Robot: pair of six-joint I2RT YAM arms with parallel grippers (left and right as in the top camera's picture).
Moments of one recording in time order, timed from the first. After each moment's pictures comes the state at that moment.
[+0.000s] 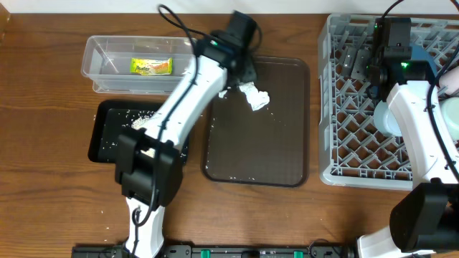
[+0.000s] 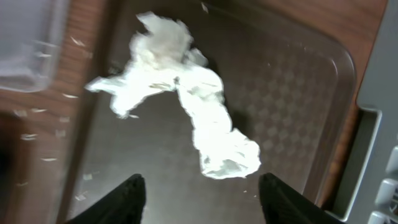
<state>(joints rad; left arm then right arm) -0.49 2.09 1.89 -0.95 -0.01 -0.74 0.01 1.70 1.48 -0.70 0.24 0.21</state>
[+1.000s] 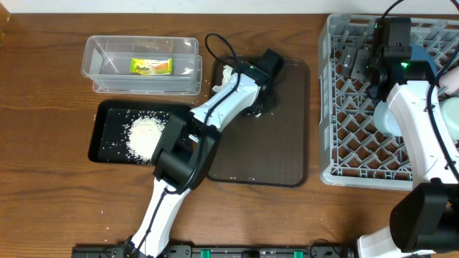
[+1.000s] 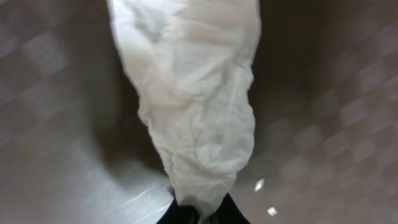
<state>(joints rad) -0.60 2.33 1.87 -0.89 0.01 -0.83 0.01 1.70 1.48 -0.70 0.24 0.21</state>
